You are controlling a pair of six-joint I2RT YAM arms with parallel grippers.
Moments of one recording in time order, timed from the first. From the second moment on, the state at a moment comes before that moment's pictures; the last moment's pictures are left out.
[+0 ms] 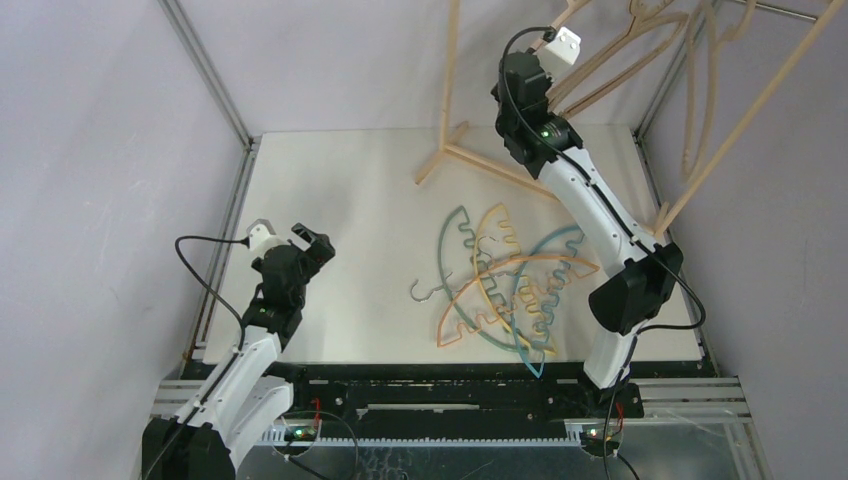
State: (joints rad) left arm -0.18 0.79 0.37 0.04 -0.36 -0.70; right arm 0.48 1.80 1.99 -0.33 0.75 0.55
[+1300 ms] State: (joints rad) left arm -0.18 0.81 0.37 0.07 -0.37 -0.67; right arm 0.39 1.77 1.57 0.40 0.34 0.77
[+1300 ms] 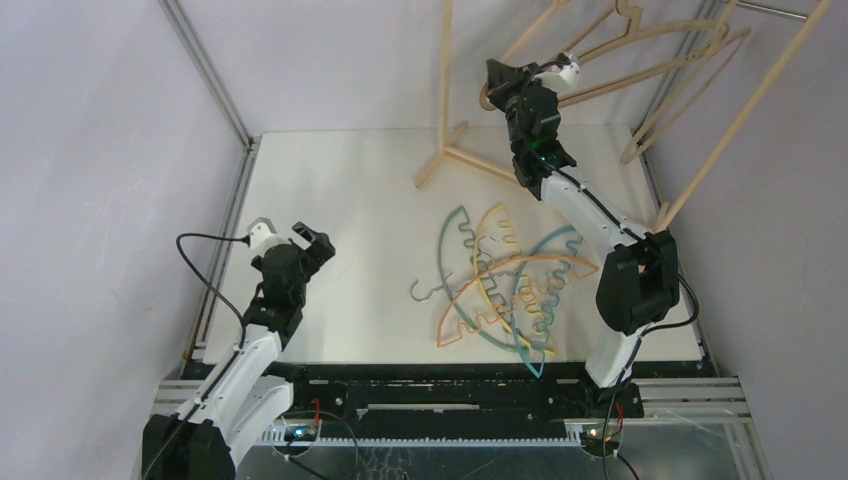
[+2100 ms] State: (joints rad) left arm -0.18 0.78 0.37 0.07 -0.37 -0.67; right arm 0.62 1.91 1.89 0.03 0.54 0.73
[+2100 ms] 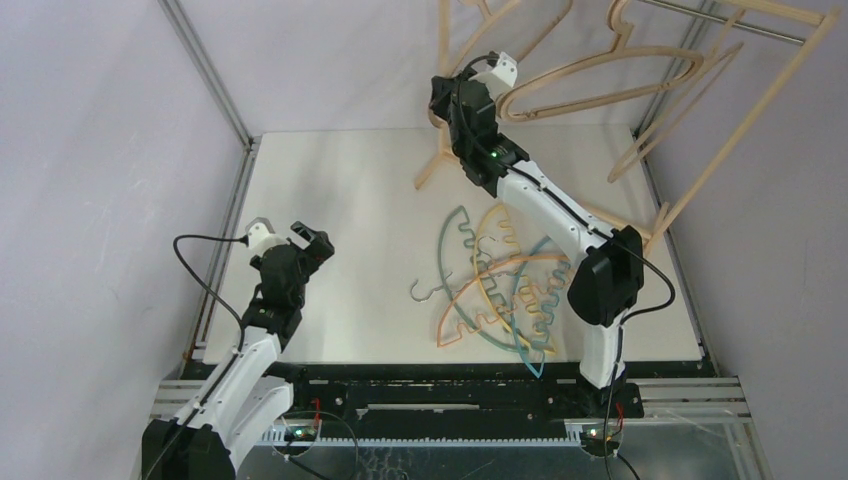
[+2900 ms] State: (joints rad) left arm -0.18 0.78 0.37 0.08 -0.37 -0.67; right arm 0.69 2.00 2.20 -0.22 0.76 0.53
